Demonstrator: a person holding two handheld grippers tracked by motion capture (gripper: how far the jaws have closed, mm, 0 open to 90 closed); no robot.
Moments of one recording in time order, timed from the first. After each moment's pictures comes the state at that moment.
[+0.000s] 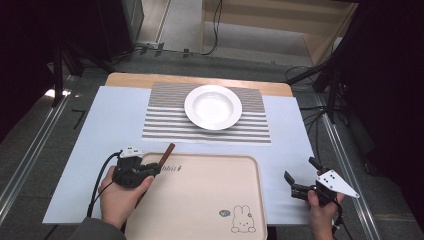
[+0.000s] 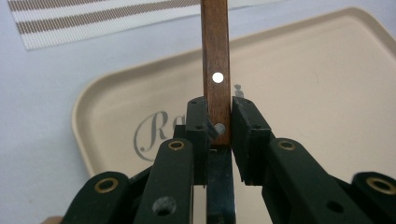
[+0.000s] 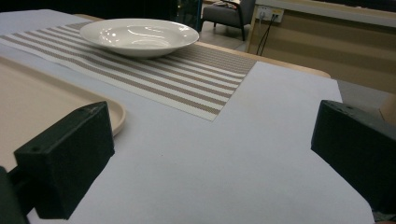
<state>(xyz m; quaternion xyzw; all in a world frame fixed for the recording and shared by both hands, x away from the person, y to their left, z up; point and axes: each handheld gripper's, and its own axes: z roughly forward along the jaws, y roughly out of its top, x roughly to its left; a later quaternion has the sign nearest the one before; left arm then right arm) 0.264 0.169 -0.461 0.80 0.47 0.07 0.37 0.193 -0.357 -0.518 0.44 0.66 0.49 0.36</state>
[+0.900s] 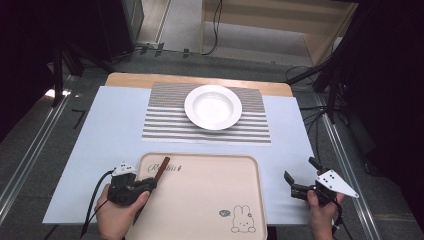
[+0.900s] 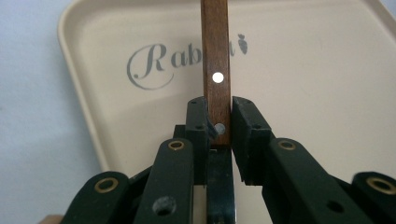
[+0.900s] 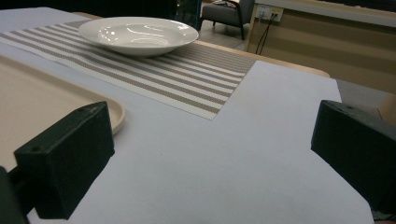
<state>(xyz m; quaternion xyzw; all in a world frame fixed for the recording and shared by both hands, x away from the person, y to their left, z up) 0.231 0.184 -0.491 0.78 0.50 0.05 0.37 0.193 -0.356 -0.518 0.44 0.67 0.48 0.36</state>
